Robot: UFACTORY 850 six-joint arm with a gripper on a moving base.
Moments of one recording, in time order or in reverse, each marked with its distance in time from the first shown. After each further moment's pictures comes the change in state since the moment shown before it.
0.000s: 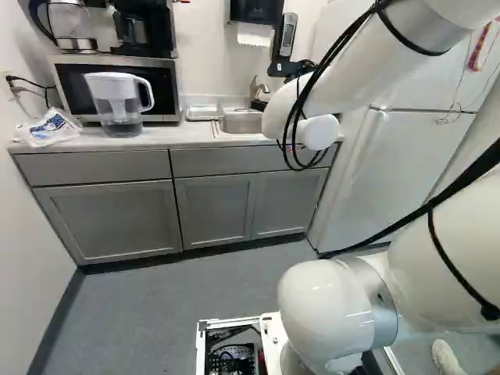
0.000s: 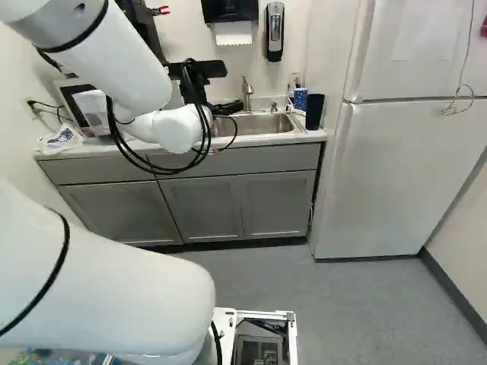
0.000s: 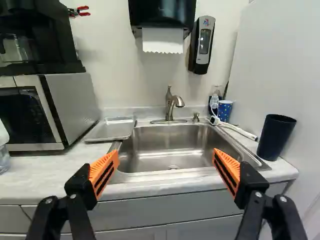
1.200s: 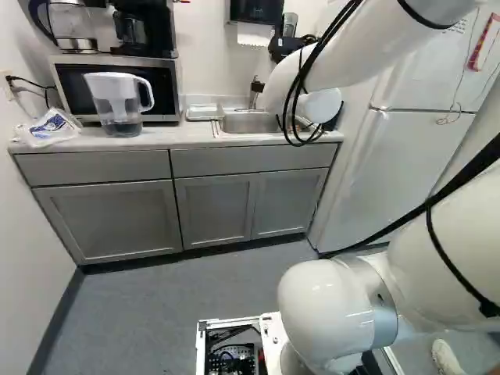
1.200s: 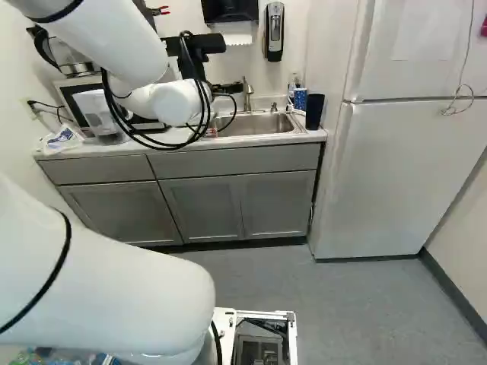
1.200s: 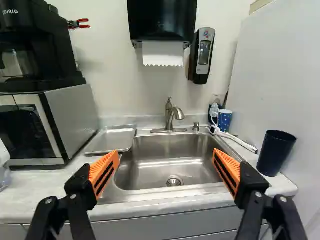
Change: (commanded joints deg) arm 0.0 -0.6 -7.8 0.0 -6.9 0.0
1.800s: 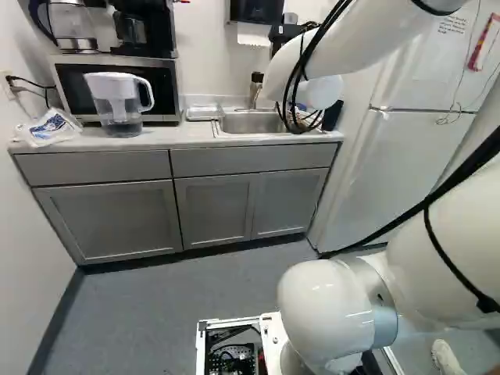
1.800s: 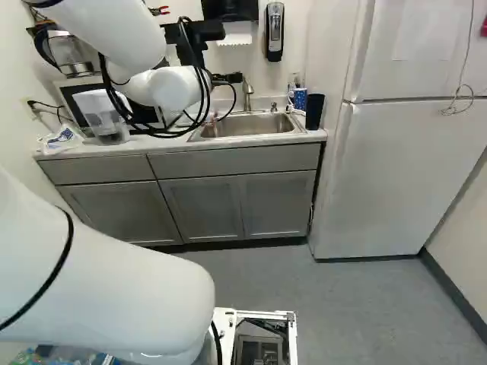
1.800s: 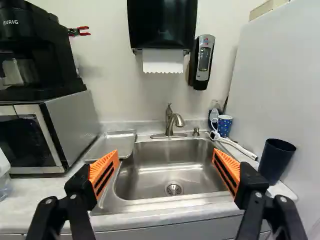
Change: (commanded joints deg) arm 0.0 -0.7 -4.2 0.0 -3.0 0.0
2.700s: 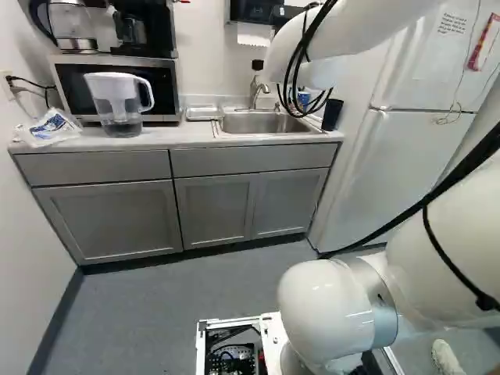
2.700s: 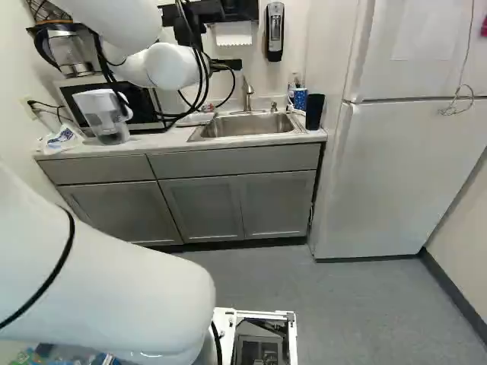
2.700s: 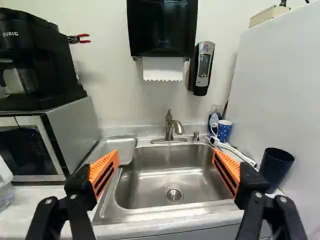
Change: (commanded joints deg) arm 0.0 -0.2 -4.7 0.0 -4.8 0.0
